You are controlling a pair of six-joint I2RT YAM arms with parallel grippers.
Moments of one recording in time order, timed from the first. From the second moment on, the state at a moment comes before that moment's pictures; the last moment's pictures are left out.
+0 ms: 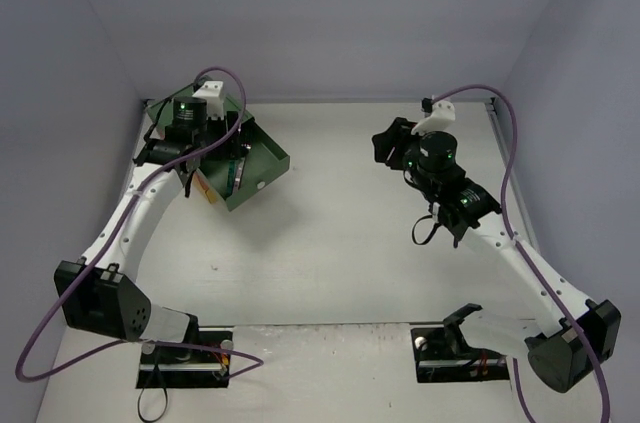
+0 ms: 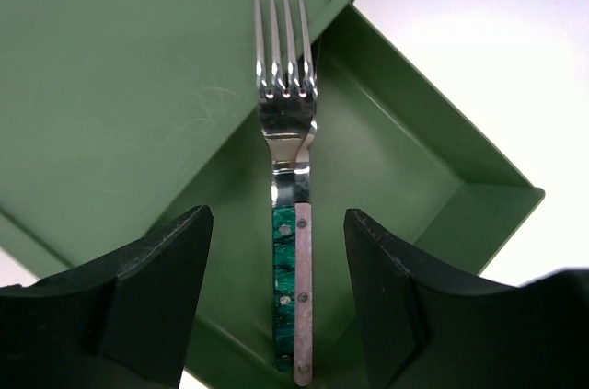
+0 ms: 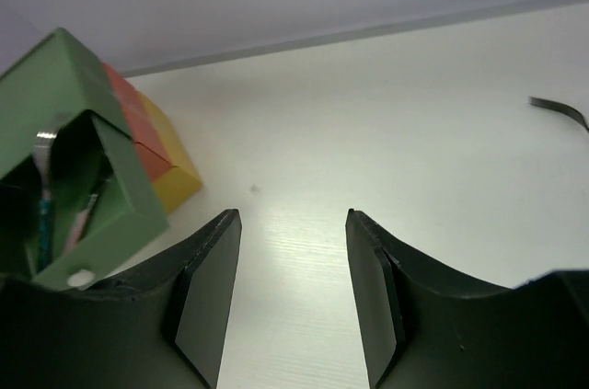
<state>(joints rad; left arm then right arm) -0.22 1.39 1.36 -0.59 0.01 -0.14 0.52 1.12 1.03 -0.11 0.23 0.45</state>
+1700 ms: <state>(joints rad) -0.28 1.51 1.41 -0.63 0.05 -0.05 0.39 1.03 0.88 -0.16 0.11 0.45</state>
